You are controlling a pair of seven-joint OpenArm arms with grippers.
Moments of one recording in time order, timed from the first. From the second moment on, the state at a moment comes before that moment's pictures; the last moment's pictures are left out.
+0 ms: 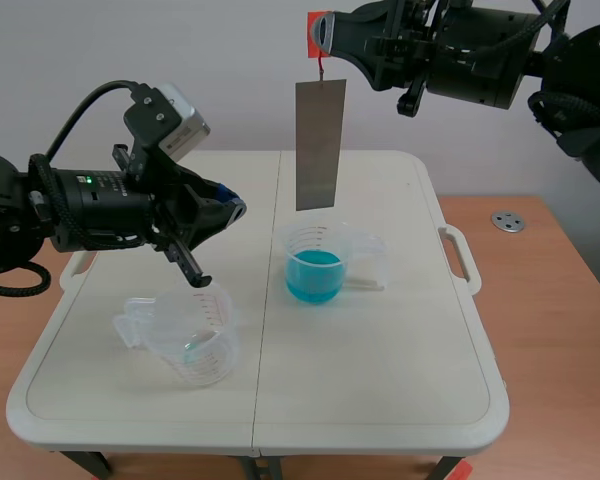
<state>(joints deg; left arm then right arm) -13.6 -33.5 32.6 85.8 -18.3 -26.2 6.6 25.6 21.0 -16.2 77.1 53.5 44.9 -20.0</state>
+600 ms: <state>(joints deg) -18.7 -24.6 32.8 73.3 -12.4 -26.2 5.3 25.6 21.0 -16.2 77.1 53.5 44.9 -20.1</state>
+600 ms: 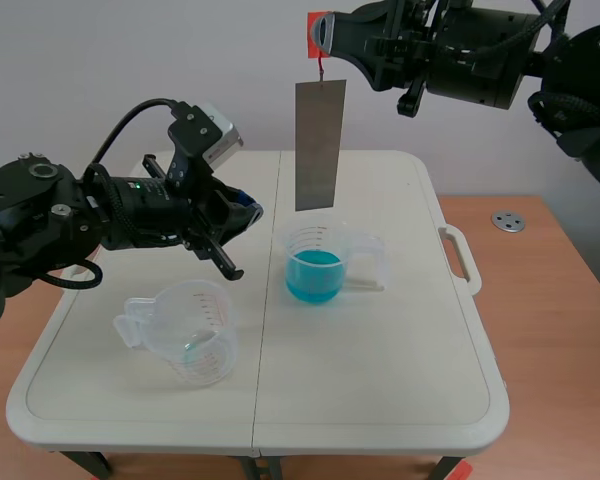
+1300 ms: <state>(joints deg) -18.9 -24.4 32.8 73.0 -12.4 -26.0 5.3 25.6 21.0 -16.2 77.1 53.5 44.9 -20.1</state>
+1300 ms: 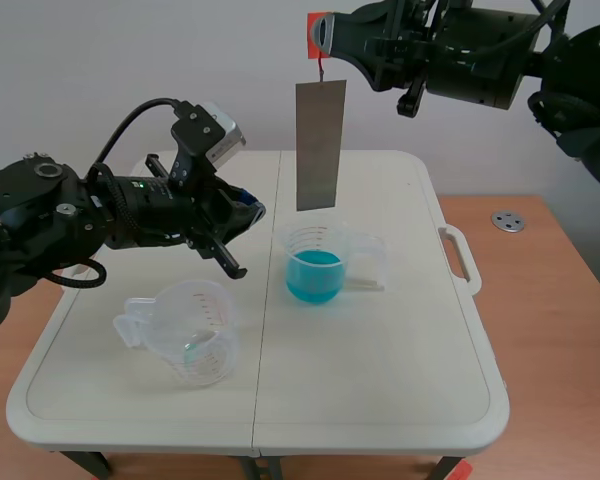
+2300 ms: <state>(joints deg) 36.0 -65.1 -3.2 81.1 -28.7 6.2 0.1 29.7 21.0 -16.2 77.1 56.5 44.9 -21.0</state>
